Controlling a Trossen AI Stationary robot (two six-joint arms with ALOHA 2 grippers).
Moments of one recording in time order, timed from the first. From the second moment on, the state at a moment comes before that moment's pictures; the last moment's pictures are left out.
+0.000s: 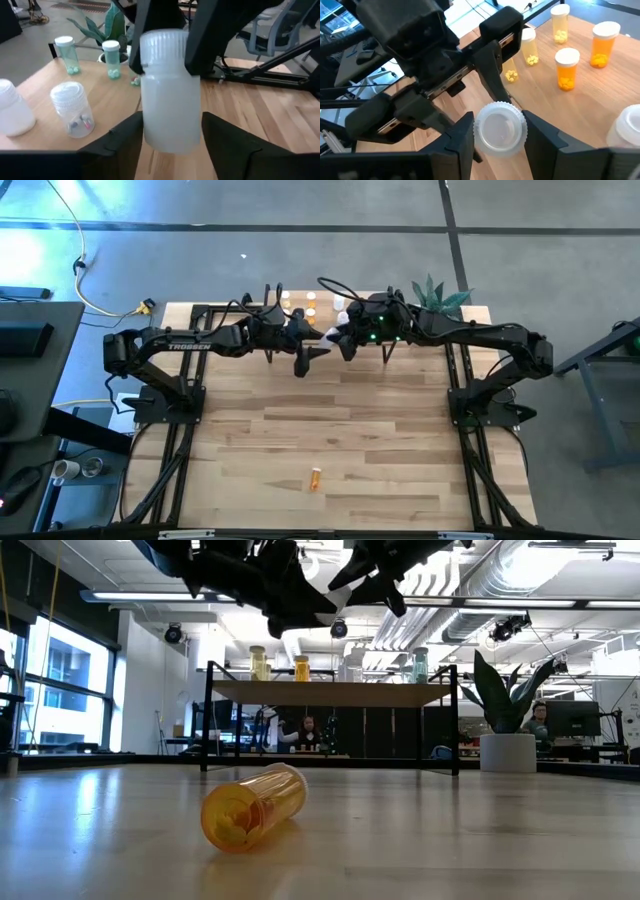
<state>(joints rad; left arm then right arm) 0.43 1.47 0.96 0.20 0.20 0.01 -0.27 1.47 1.29 -0.30 -0.06 0.42</state>
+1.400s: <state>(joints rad) 0.67 1.00 0.96 -0.01 0.19 0.00 -0.34 1.44 1.51 -0.69 0.24 0.27</state>
